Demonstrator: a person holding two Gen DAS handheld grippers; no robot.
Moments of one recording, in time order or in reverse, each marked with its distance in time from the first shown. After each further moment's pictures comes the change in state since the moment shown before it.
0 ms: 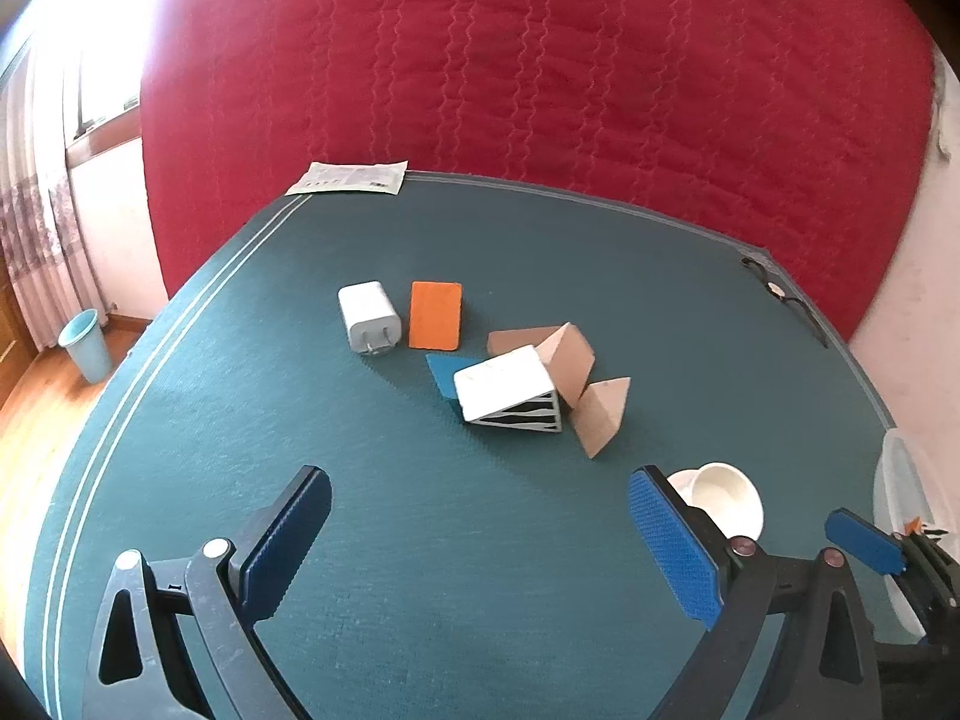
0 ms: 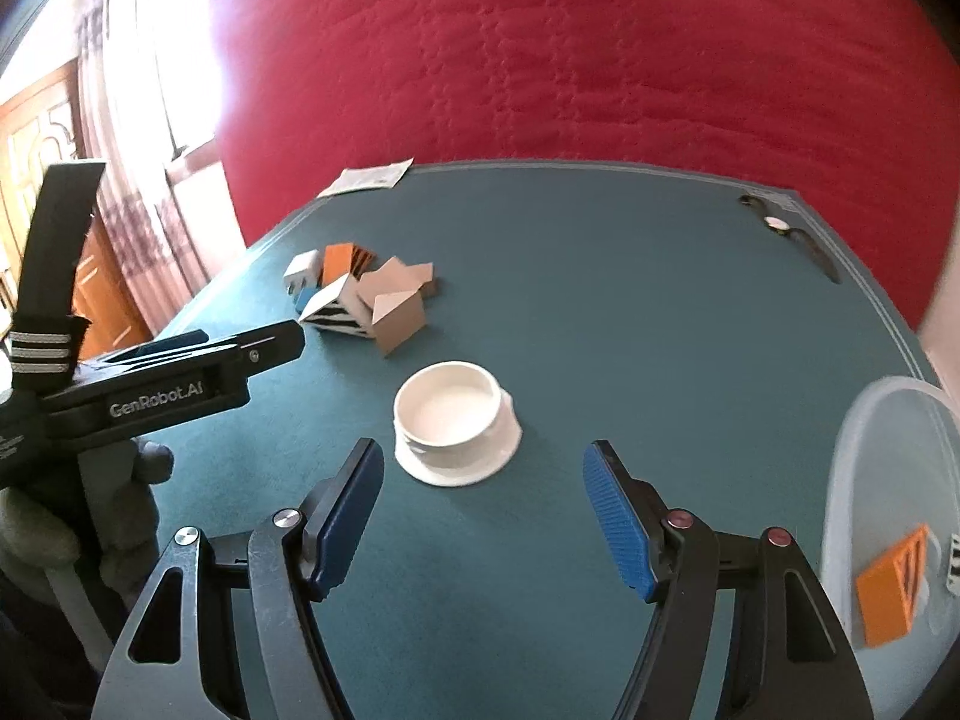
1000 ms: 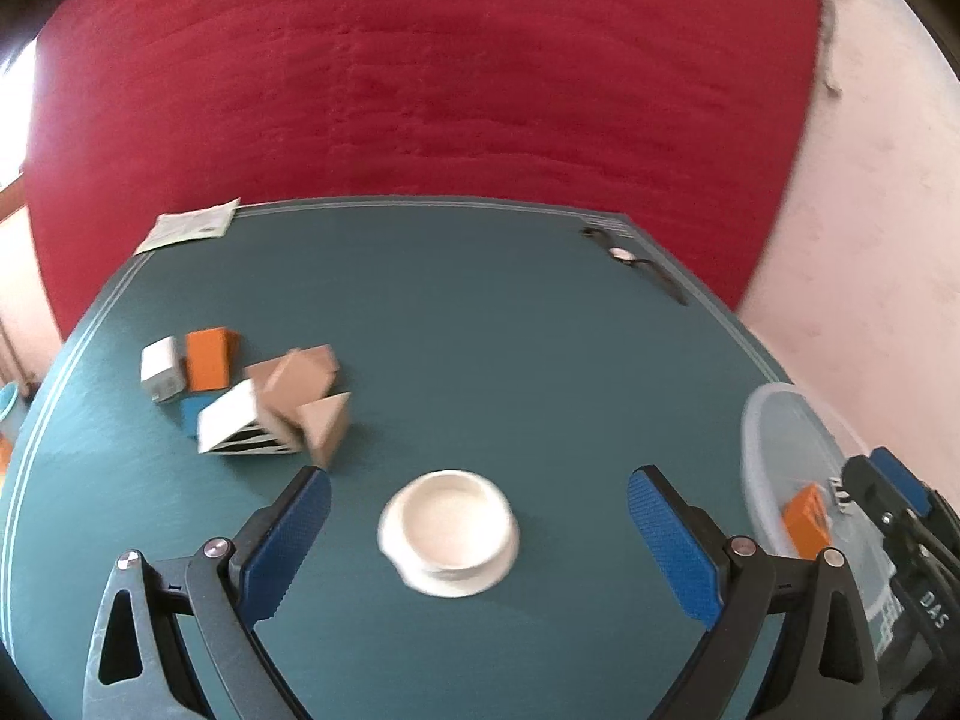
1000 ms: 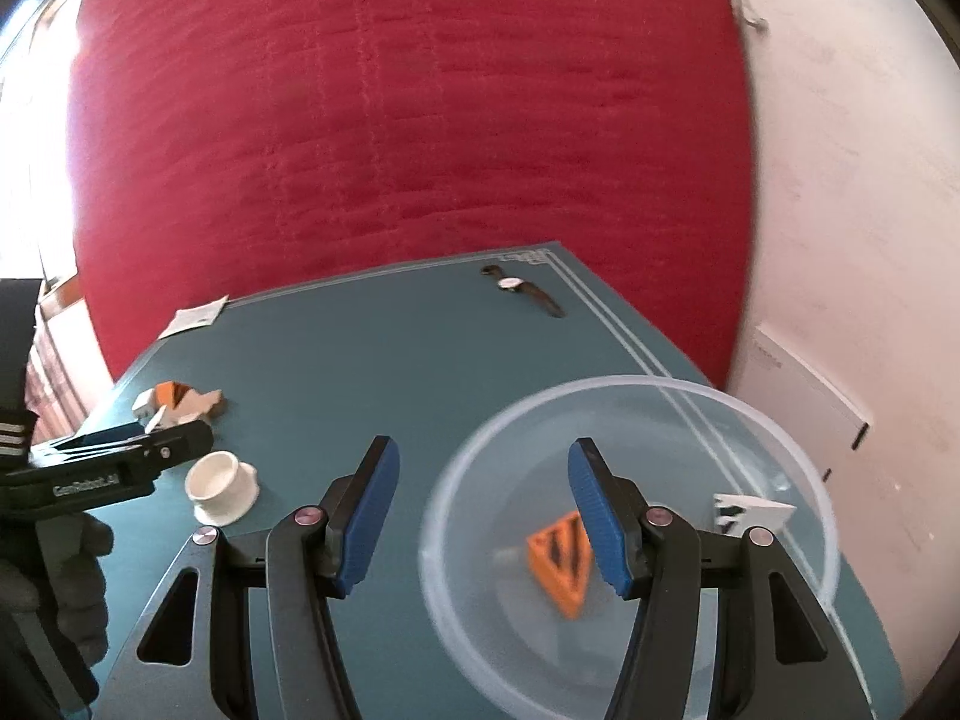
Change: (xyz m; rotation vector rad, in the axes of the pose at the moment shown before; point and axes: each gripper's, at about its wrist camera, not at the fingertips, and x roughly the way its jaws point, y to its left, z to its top) left arm -0.007 -0.102 0.001 0.154 0.006 -0.199; right arm -0.108 -0.108 -0.025 0.228 -0.247 -0.334
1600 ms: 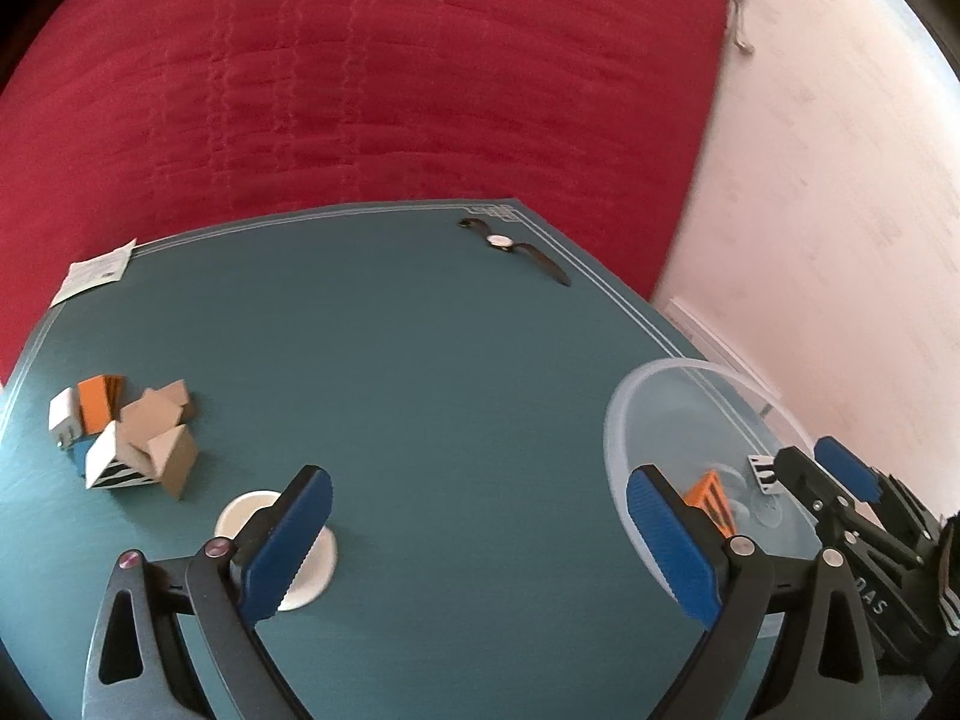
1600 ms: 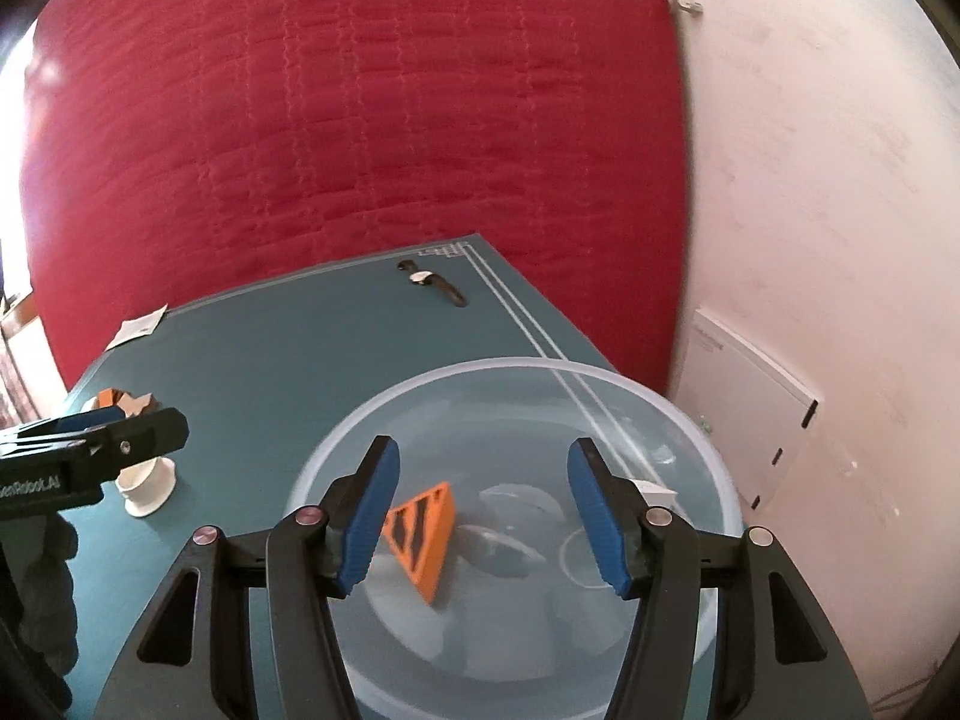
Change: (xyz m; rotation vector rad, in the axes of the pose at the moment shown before) left arm 0.004 -0.076 0.000 0.124 0.010 -0.142; right arm -0.005 -0.060 -0.009 0.053 0.007 -0.120
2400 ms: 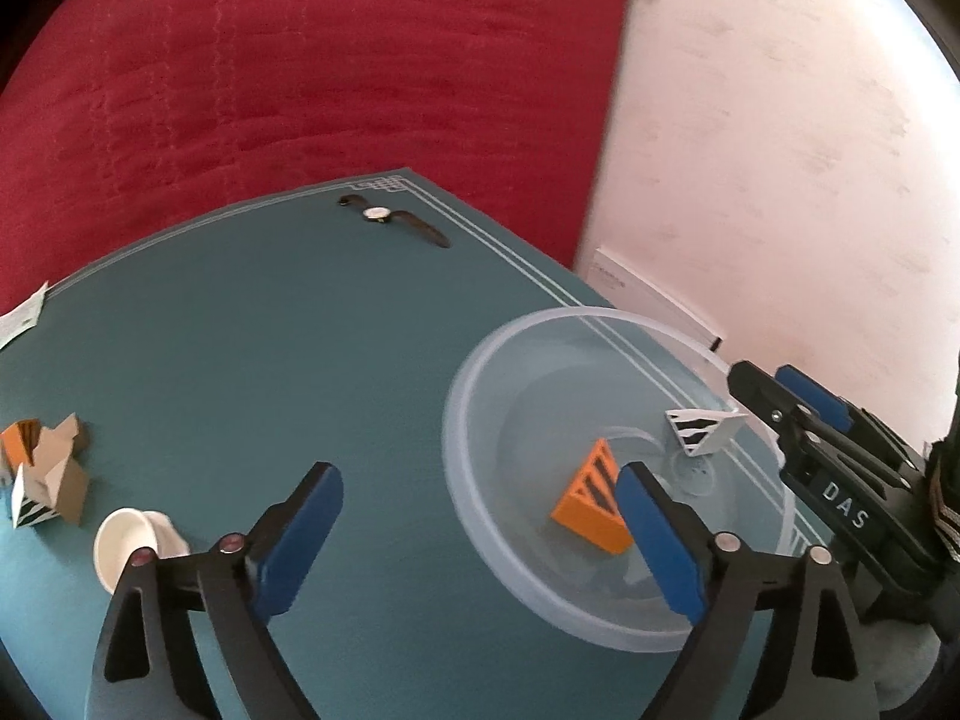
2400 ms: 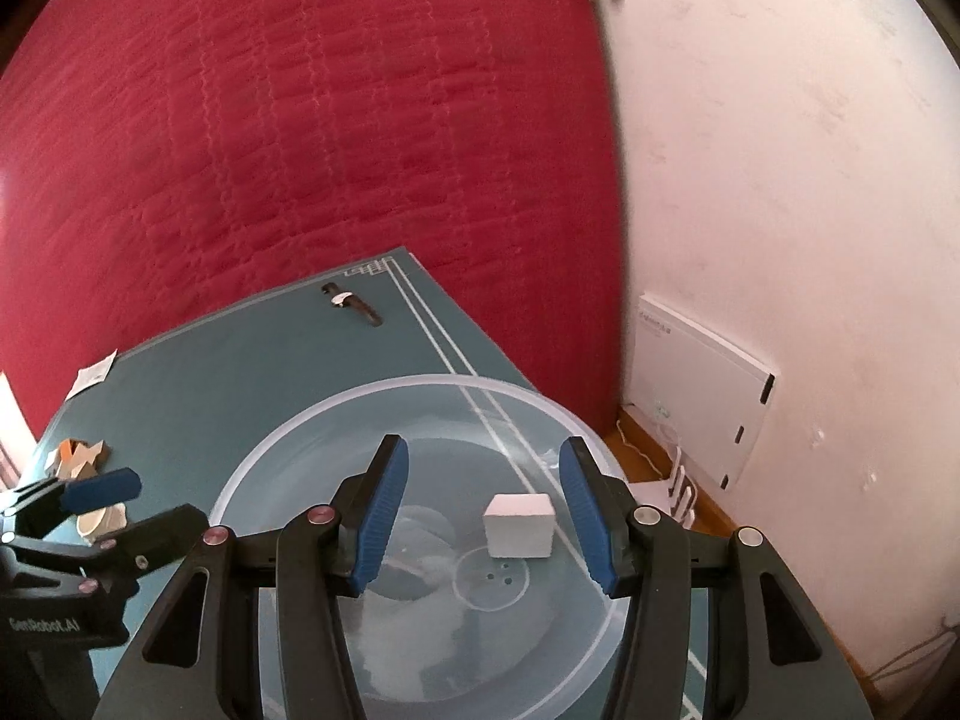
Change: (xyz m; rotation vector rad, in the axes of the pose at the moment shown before) left arm 0.020 -0.071 -0.005 0.145 0.072 -0.115; right arm 0.004 -0.042 0.008 0.107 -0.010 -0.099
